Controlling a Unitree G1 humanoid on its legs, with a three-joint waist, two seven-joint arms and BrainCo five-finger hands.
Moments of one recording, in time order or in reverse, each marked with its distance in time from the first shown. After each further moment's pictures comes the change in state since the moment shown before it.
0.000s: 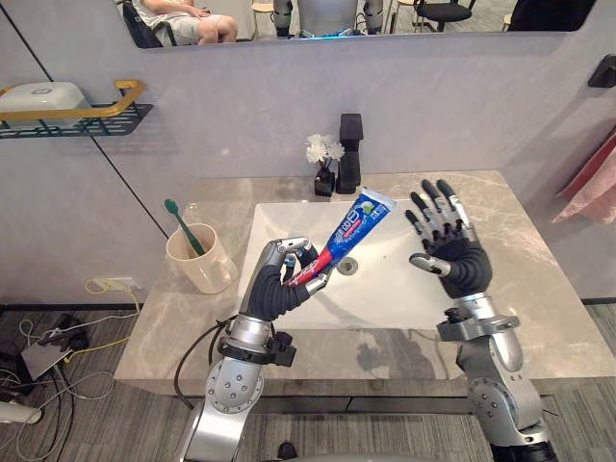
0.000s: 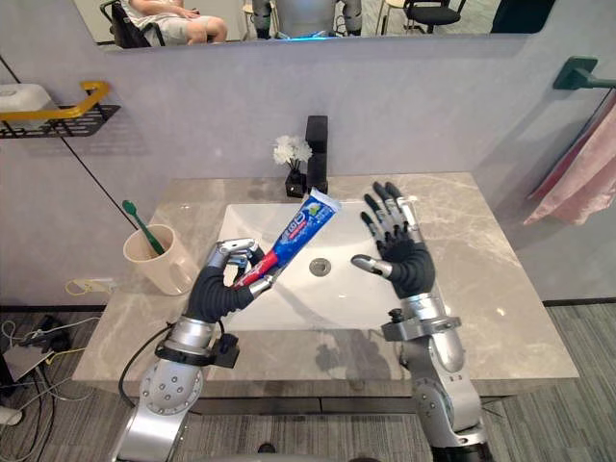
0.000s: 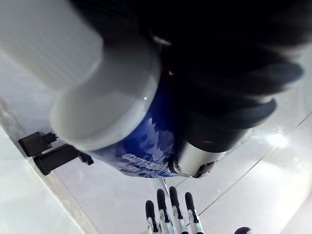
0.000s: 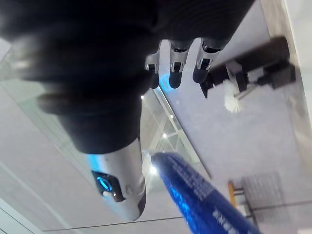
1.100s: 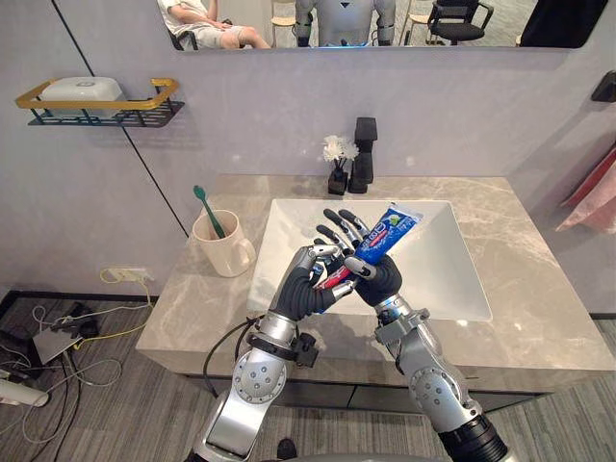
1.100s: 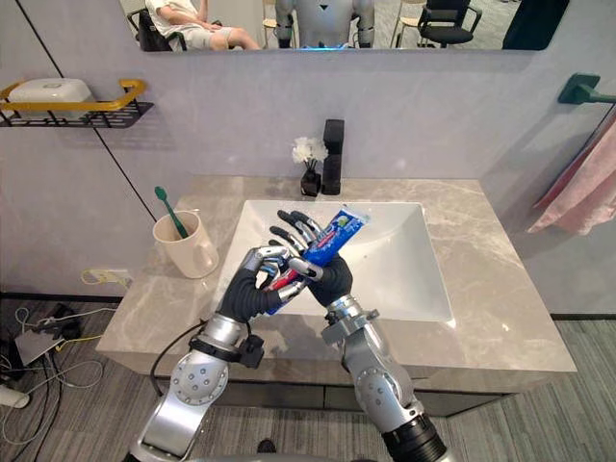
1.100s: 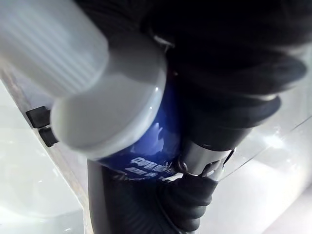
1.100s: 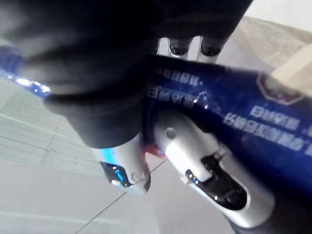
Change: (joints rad) left arm -0.055 -0.008 -0.099 0.132 -0.068 0.006 0.001; right arm -0.156 0.063 0.259 0.178 0.204 0.028 0.009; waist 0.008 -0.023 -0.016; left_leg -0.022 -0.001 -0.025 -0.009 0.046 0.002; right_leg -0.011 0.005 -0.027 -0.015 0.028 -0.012
